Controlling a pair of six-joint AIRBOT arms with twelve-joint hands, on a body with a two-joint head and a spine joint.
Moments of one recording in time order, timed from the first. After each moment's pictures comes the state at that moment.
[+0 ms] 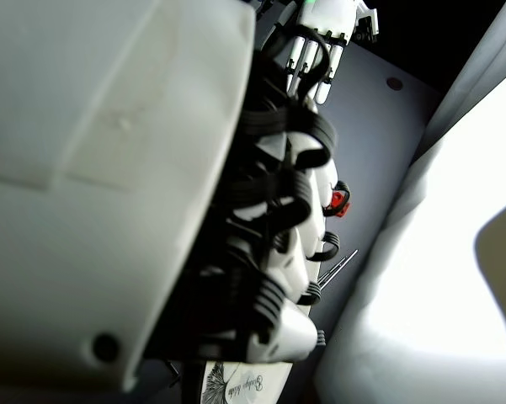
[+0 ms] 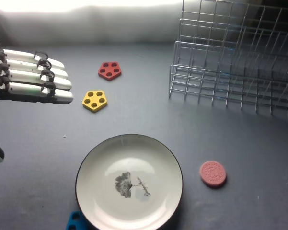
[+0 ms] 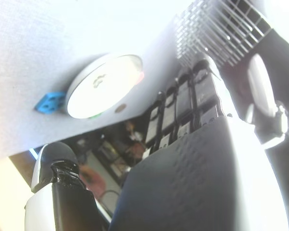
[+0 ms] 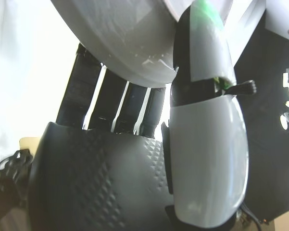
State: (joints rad) left arm 0.59 -0.61 1.69 1.22 -1.26 0.06; right arm 0.47 -0.82 1.10 -0.62 -0.12 -0.41
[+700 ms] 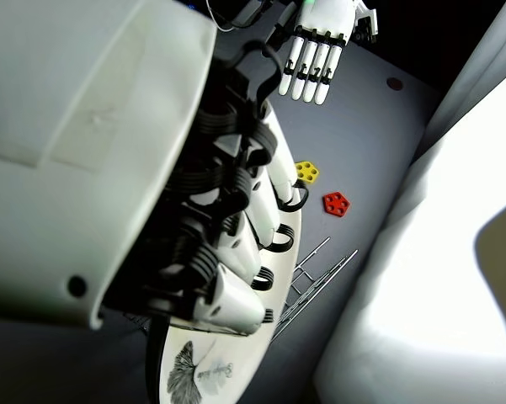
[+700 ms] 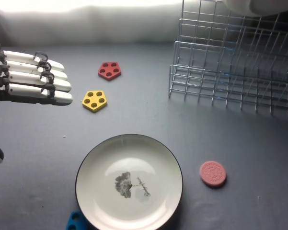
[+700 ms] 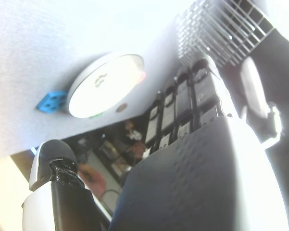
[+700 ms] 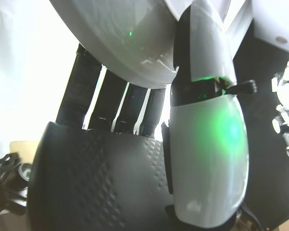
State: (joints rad) left arm 0.59 -0.61 1.69 1.22 -1.26 0.06; right arm 0.47 -0.81 1.01 -0.61 -0.24 -0.42
